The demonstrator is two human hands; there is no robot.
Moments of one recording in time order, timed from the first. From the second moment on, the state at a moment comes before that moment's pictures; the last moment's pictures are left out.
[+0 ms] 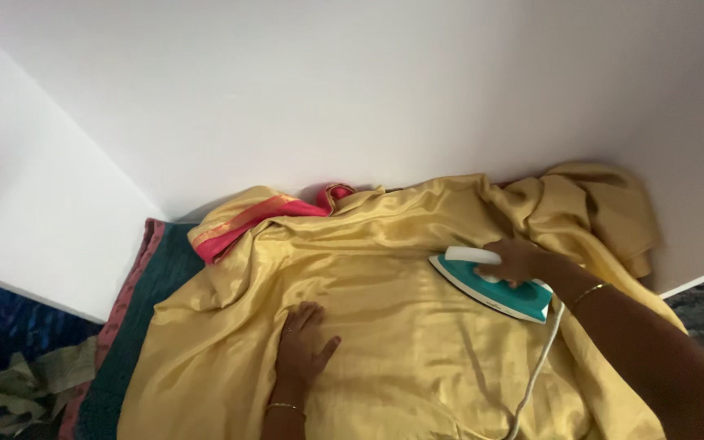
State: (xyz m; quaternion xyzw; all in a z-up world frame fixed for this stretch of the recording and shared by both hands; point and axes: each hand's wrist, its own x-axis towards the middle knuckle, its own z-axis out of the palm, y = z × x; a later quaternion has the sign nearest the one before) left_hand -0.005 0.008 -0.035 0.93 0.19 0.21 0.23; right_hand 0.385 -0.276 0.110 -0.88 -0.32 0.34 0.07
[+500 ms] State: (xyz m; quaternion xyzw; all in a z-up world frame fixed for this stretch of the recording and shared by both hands) left_hand -0.018 0.021 -0.045 0.82 0.19 0.36 0.40; right_hand 0.169 -0.107 0.066 -0.83 -0.47 0.26 0.14
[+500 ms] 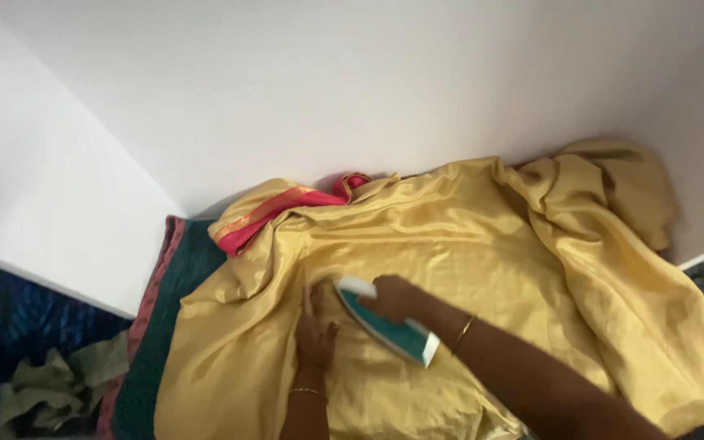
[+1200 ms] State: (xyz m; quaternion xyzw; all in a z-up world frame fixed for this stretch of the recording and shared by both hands) left_hand 0.004 0.010 -0.029 0.96 0.19 0.18 0.14; right_hand 0.242 -0.338 0.072 -0.95 0.00 0.23 0.20
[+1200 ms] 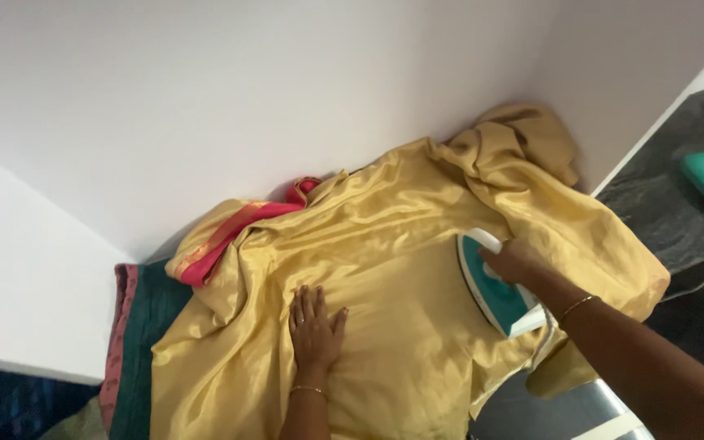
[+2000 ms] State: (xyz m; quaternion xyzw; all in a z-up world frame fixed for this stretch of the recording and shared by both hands) left_hand 0.097 -0.142 -0.033 0.96 0.23 0.05 0.14; right_hand 0.269 -0.240 0.057 -0.95 -0.12 0.19 0.21
